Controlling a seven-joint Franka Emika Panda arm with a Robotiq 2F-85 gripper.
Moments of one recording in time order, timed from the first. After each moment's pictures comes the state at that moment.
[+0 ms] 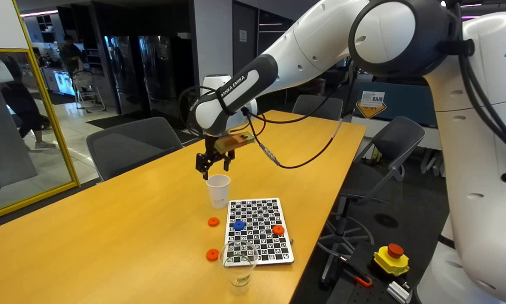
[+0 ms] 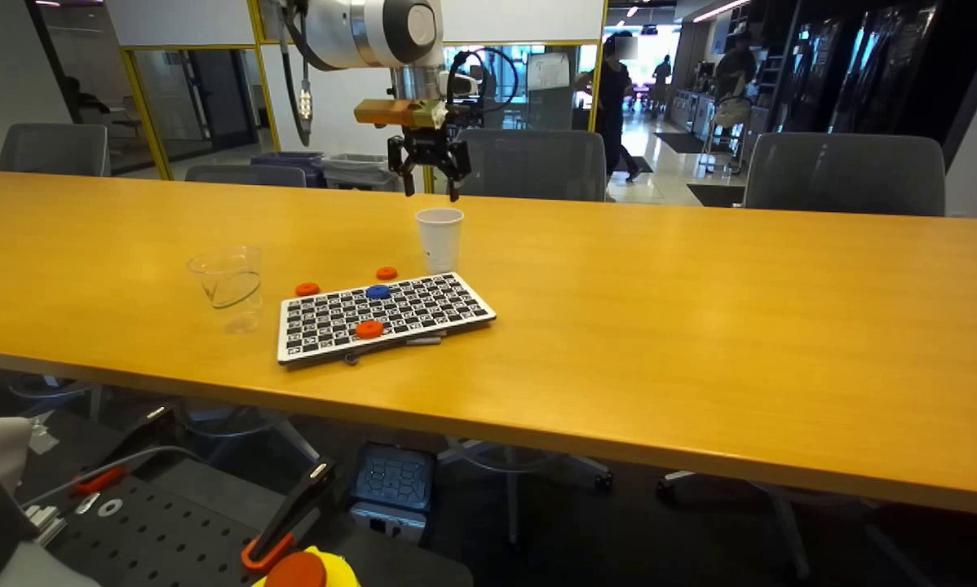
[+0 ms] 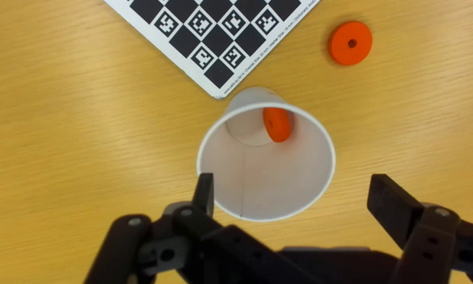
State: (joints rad) arm 0.03 0.42 0.00 -1.80 -0.04 2.32 0.07
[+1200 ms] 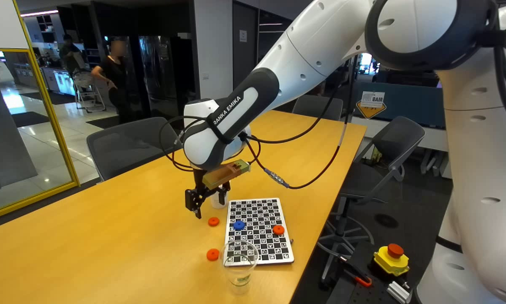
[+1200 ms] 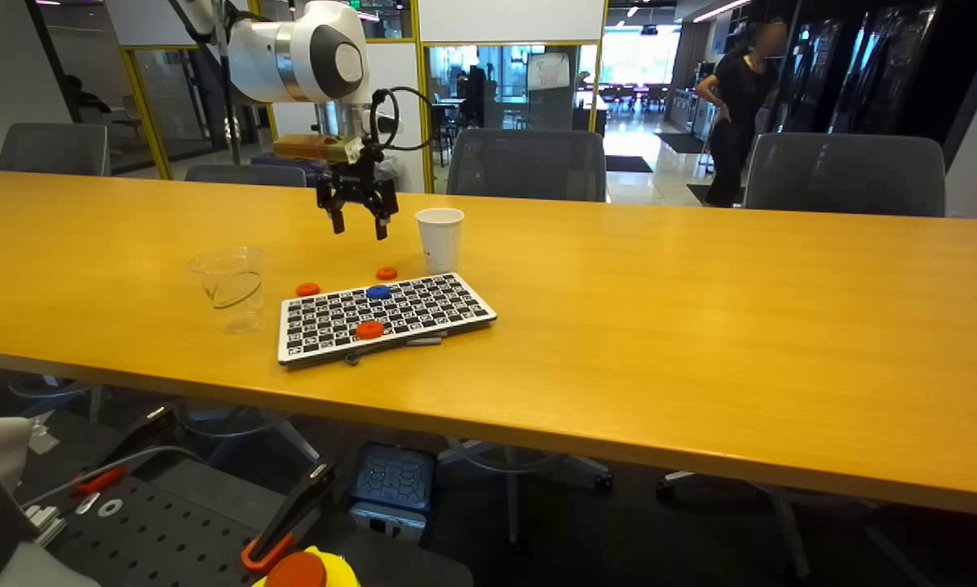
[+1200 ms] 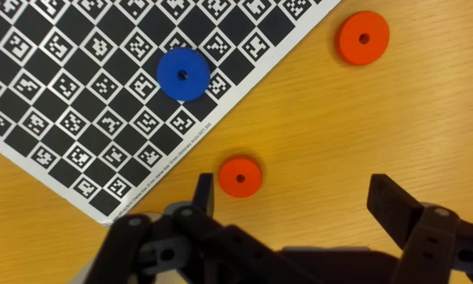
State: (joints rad) arm 0.16 0.37 0.03 -2.01 -0.06 2.36 0.24
